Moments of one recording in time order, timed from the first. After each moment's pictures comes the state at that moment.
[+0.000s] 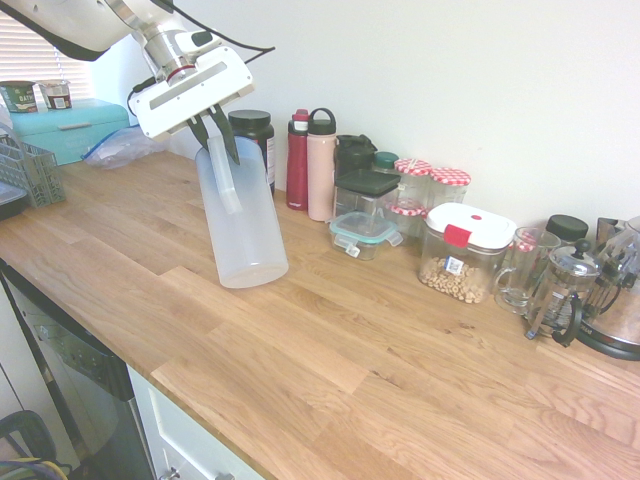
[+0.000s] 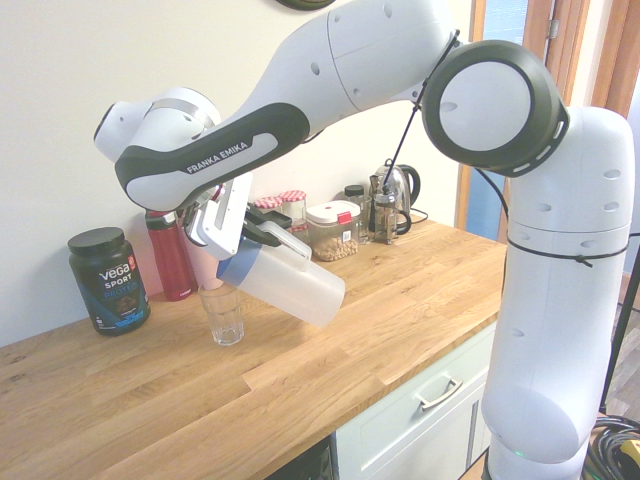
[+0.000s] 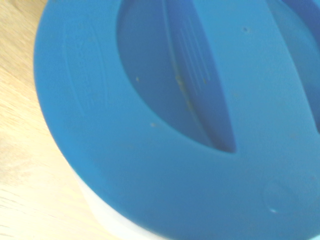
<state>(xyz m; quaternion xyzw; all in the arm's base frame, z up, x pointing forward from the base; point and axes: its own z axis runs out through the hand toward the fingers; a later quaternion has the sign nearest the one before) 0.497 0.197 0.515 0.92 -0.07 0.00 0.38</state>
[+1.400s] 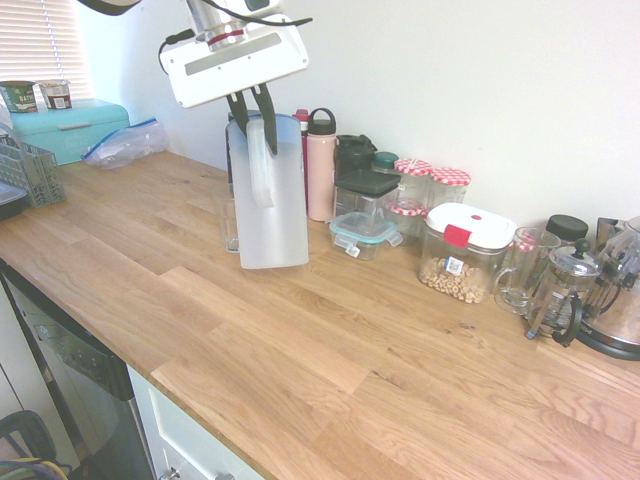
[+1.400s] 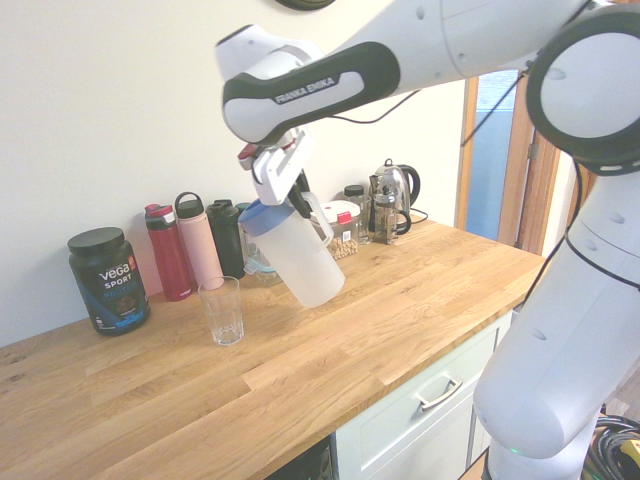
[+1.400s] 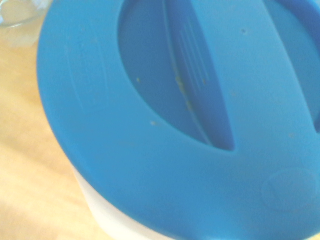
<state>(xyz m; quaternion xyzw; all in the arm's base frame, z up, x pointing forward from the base) 0.463 0.026 0.580 0.97 -0.17 0.10 0.14</state>
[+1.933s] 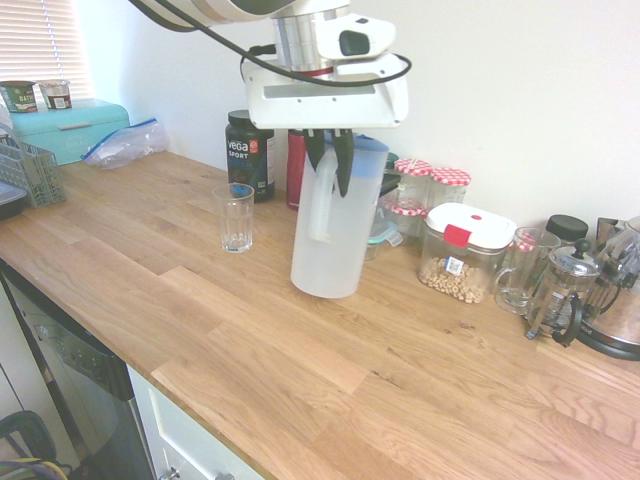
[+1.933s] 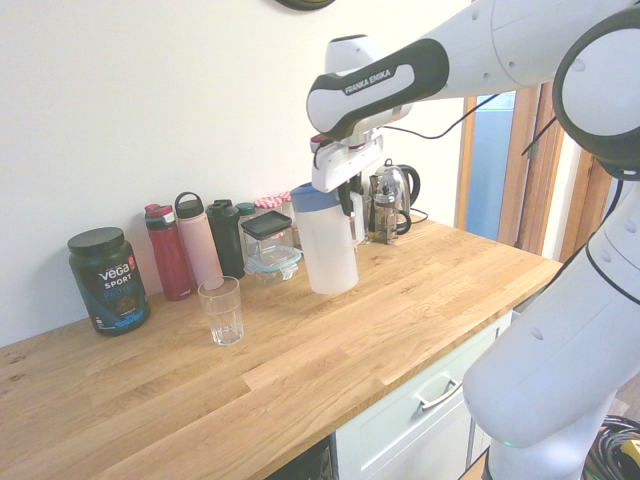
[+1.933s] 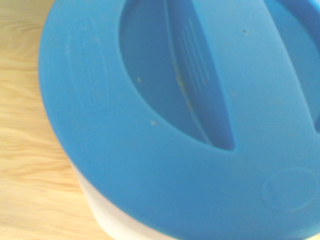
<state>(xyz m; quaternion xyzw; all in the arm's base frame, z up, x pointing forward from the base) 0.436 -0.113 0.569 0.94 -0.32 0.13 0.04</state>
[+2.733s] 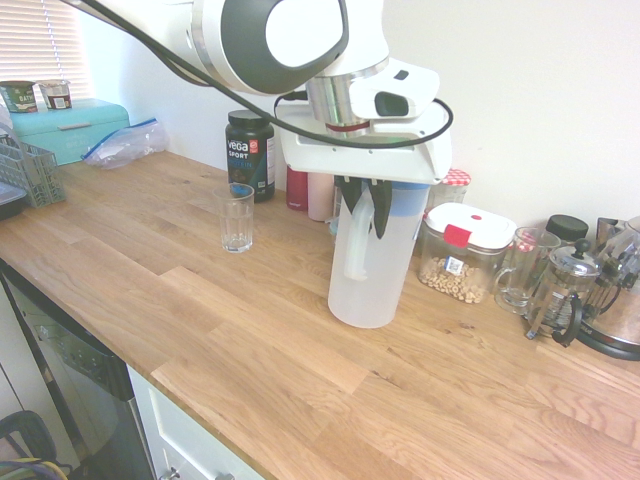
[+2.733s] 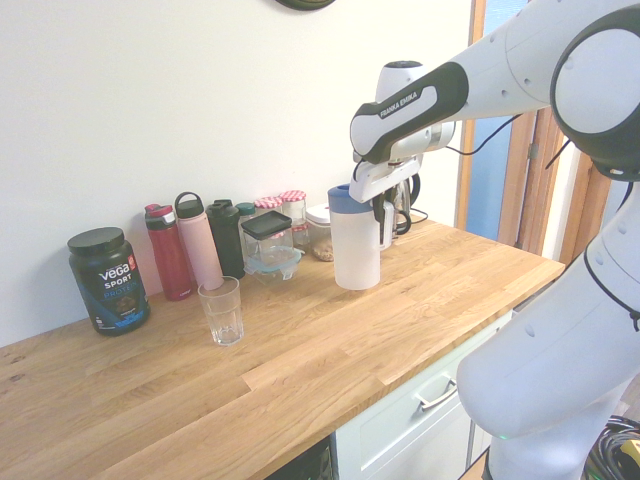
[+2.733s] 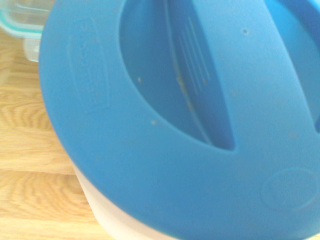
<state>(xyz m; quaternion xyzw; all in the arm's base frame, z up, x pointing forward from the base) 0.415 -0.169 0.523 0.91 -0.36 0.18 0.02</state>
